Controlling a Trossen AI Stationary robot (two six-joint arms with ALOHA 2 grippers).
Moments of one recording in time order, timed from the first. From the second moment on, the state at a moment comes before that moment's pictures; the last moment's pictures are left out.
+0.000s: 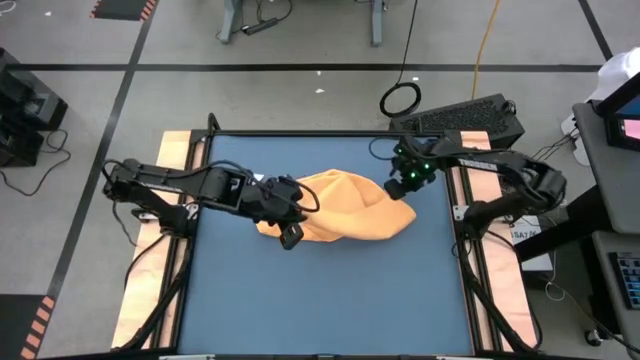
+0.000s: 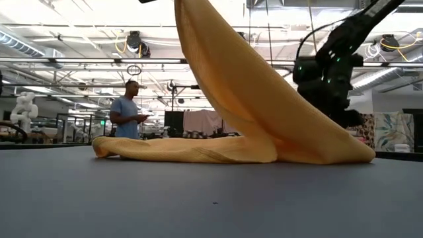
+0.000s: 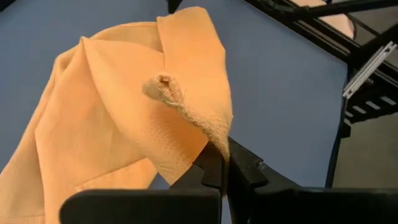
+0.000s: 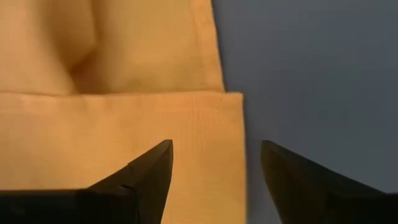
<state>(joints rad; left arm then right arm) -0.17 1.52 1.61 -0.93 -0.18 -0.65 -0.69 1.42 0.76 -0.73 -0.35 0.35</state>
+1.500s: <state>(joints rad) 0.09 1.51 1.80 -0.29 -0.40 -0.14 -0.70 0.78 1.14 -0.34 -0.32 0.64</state>
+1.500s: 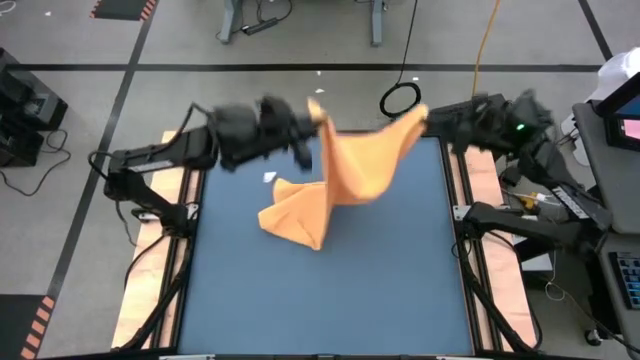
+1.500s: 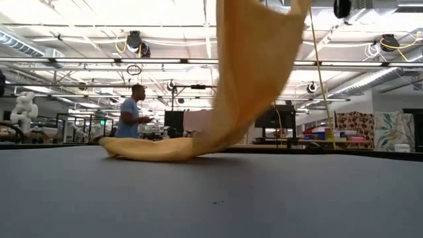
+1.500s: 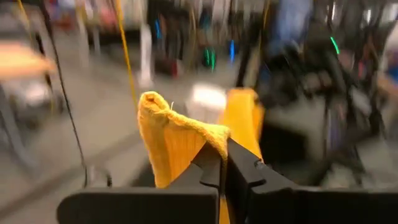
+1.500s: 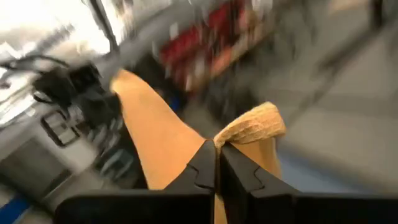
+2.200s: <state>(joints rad) 0.48 1.55 2.18 0.12 0.19 -0.36 -0.75 1.35 2.22 -0.47 -0.42 0.44</state>
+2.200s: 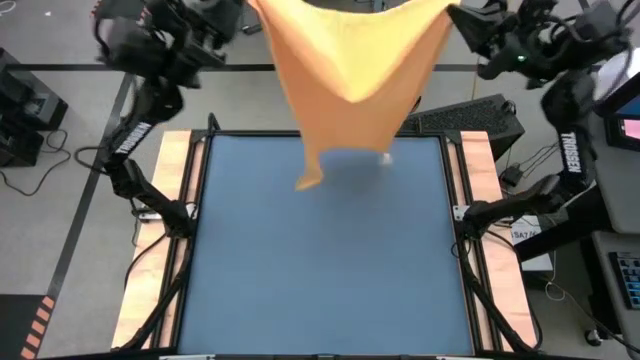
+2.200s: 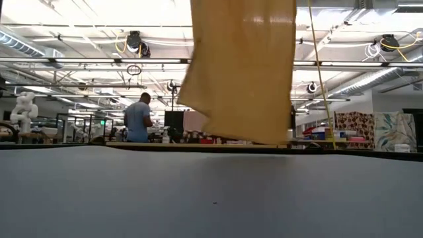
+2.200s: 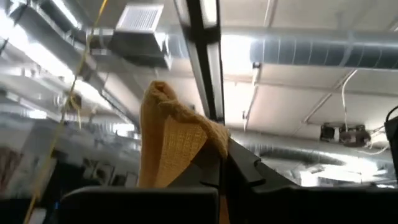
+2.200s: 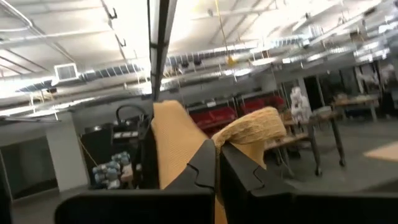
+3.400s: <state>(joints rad) 0.81 1.76 2.25 0.25 0.23 -0.34 -0.90 1.61 2.28 -0.33 -0.26 0.26</state>
